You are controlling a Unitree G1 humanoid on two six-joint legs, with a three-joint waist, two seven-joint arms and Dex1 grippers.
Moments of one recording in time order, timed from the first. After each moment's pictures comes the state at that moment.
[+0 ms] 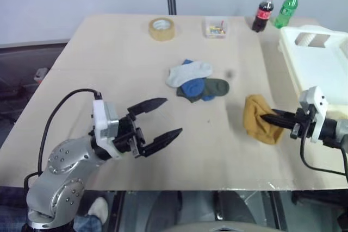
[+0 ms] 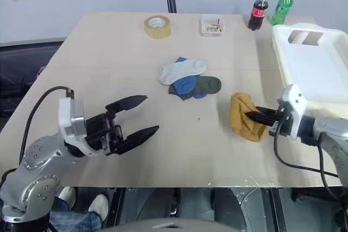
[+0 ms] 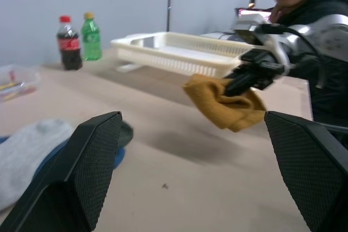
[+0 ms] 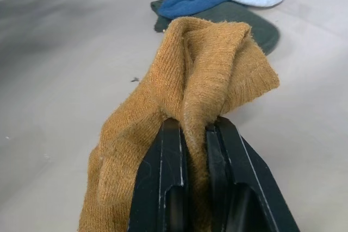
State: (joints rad) left arm 0.06 0.58 0.24 -0.68 -0.75 0.40 -0.91; right arm -0.10 -0.87 -0.25 -0.34 0.64 0.65 0.95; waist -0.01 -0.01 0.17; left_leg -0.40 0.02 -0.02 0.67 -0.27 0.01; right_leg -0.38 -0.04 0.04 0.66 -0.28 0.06
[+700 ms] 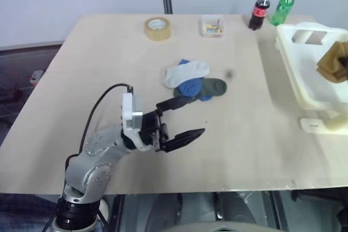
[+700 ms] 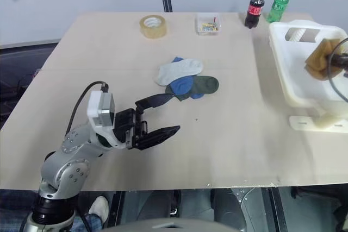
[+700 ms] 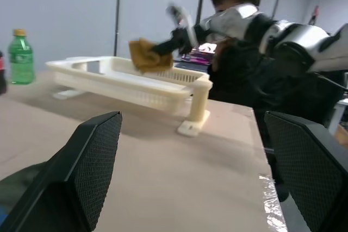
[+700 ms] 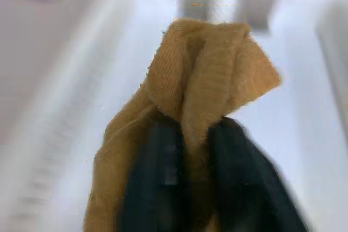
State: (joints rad) left arm -0.12 0.49 0.03 -0.54 -0.76 0.37 -0.95; right arm -0.90 -1.03 -0.14 0.83 0.28 0.61 0.76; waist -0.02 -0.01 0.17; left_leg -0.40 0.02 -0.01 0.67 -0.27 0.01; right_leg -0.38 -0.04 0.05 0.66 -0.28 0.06
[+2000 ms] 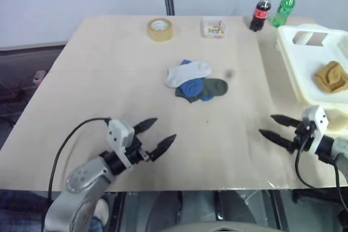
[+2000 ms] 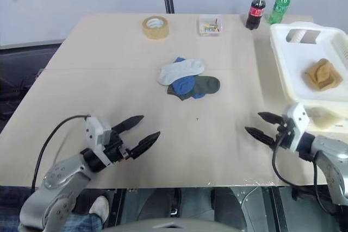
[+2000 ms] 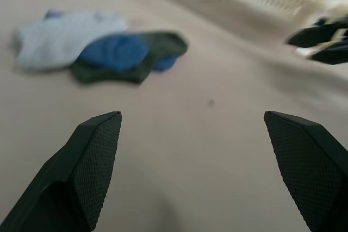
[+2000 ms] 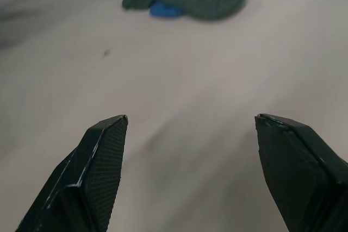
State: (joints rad) left arm 0.34 0.50 0.16 -0.61 -0.56 0.36 -0.62; right arm 0.12 -0.72 -0.28 -0.23 0.55 0.39 0.96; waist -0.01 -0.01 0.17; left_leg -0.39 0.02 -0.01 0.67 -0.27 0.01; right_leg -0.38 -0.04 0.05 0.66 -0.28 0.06
